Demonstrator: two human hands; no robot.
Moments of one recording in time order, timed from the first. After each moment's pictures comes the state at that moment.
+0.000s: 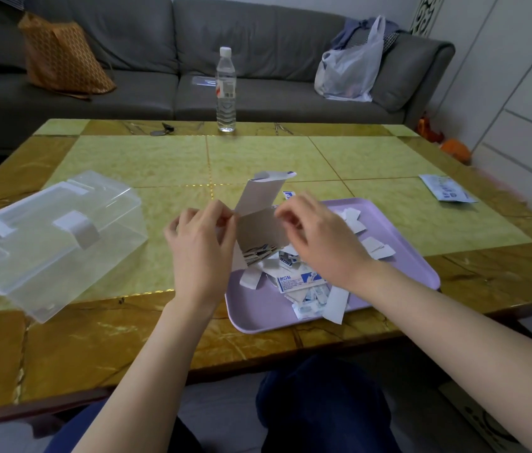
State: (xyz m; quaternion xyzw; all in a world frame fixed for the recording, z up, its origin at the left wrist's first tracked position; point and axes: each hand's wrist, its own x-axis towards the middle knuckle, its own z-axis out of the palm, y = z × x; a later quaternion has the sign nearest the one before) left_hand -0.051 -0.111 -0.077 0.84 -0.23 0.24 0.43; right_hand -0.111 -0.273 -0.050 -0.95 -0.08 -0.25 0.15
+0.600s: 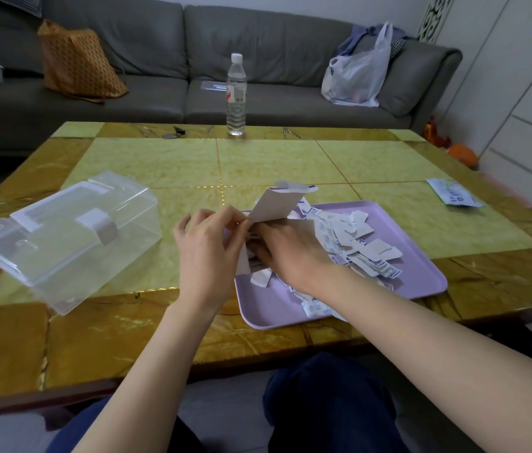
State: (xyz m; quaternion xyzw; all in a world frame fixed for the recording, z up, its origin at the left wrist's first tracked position) left_hand -0.056 -0.094 -0.074 0.82 -0.27 0.24 0.45; right_hand -0.083 -0.229 -0.067 -0.99 -0.03 -0.10 0.05
